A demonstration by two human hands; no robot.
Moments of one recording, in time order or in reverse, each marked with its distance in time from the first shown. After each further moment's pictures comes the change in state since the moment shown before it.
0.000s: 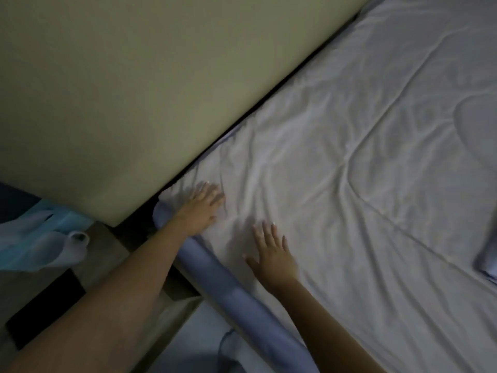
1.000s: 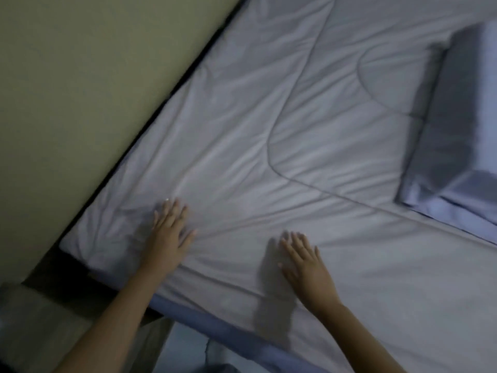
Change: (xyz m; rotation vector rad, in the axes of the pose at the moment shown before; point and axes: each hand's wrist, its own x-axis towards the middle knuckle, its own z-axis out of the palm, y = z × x) left_hand 0.004 0.109 0.009 -0.456 0.416 0.052; right_hand -0.096 0.166 0.033 0.096 0.343 0.223
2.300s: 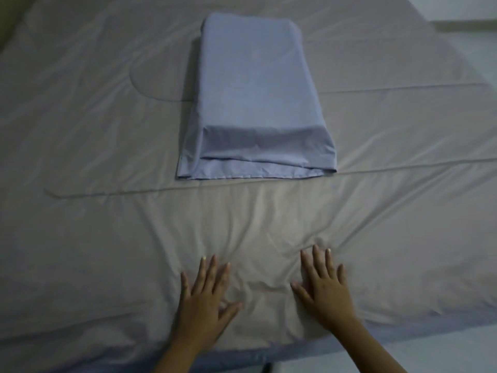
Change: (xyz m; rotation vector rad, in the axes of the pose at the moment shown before) left_hand -0.142 0.438 0.193 0.291 -0.365 0.483; right_hand -0.322 0.339 -0.039 -0.055 -0.008 0.664
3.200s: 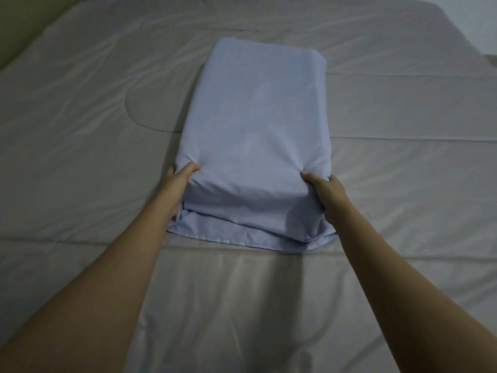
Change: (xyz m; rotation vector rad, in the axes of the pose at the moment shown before) left_hand 0.337 -0.032 -0.190 -1.417 0.405 -0.695; right_hand 0.335 0.015 -0.210 1.362 0.112 0.259
